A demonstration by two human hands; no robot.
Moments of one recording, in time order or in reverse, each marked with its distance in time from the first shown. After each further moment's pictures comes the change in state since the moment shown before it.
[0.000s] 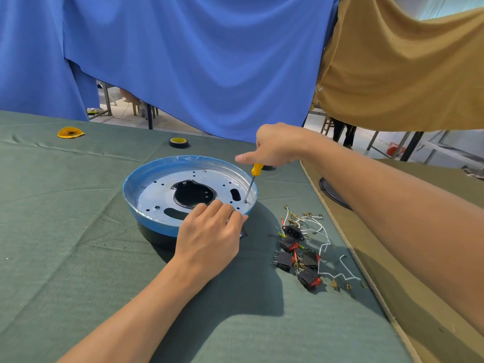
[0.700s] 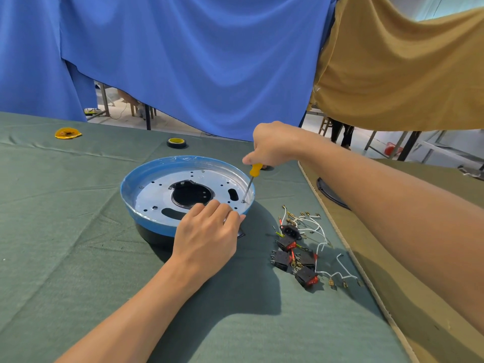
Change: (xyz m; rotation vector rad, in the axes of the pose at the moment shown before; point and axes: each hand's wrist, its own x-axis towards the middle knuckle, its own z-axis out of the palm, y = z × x) left_hand 0.000 -0.001 0.000 0.011 -0.003 0.003; right_hand 0.001 0.001 0.001 -0.019 0.032 -0.007
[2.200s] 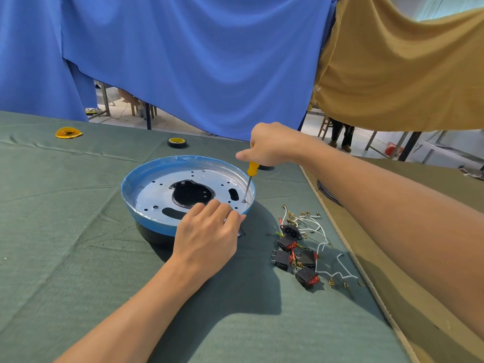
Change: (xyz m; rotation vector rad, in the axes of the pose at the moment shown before) left_hand 0.001 0.001 -0.004 -0.021 -0.040 -0.016; right_hand -0.005 -0.008 0.002 0.105 0.054 0.024
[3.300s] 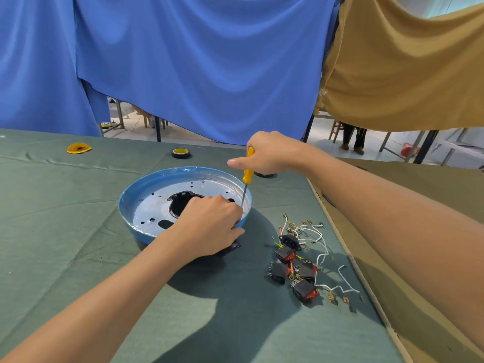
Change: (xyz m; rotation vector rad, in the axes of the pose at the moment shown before) left_hand 0.061 -0.018 -0.003 -0.129 -0.769 -0.014; right_hand 0.006 0.018 0.001 0.106 0.001 -0.093
